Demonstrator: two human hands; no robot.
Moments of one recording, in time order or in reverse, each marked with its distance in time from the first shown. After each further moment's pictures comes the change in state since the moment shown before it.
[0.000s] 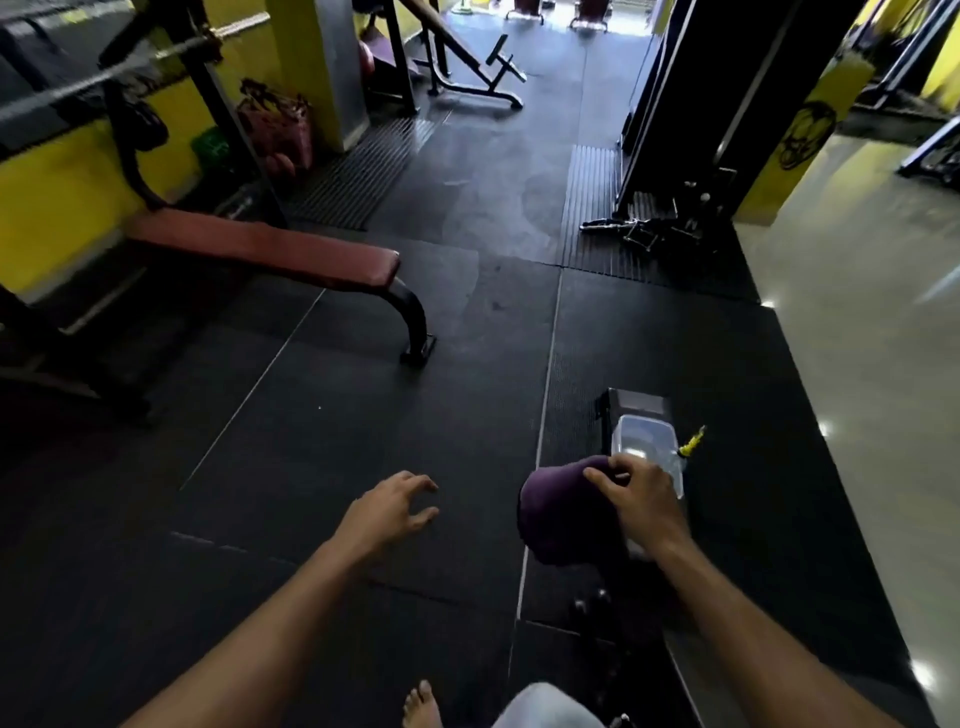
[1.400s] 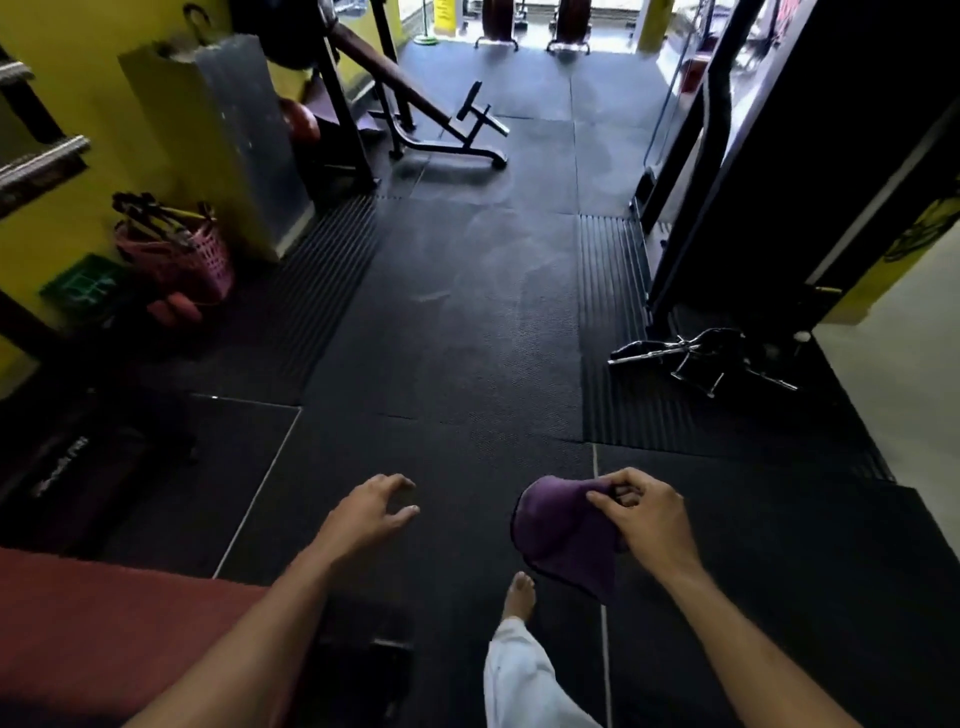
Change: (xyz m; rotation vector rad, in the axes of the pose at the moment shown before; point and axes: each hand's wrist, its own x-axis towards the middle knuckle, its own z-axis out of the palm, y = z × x) left_hand 1.137 -0.090 -0.428 -0.098 -0.006 -0.049; right_hand 1.152 -0.148 0.061 0.214 0.065 0.081
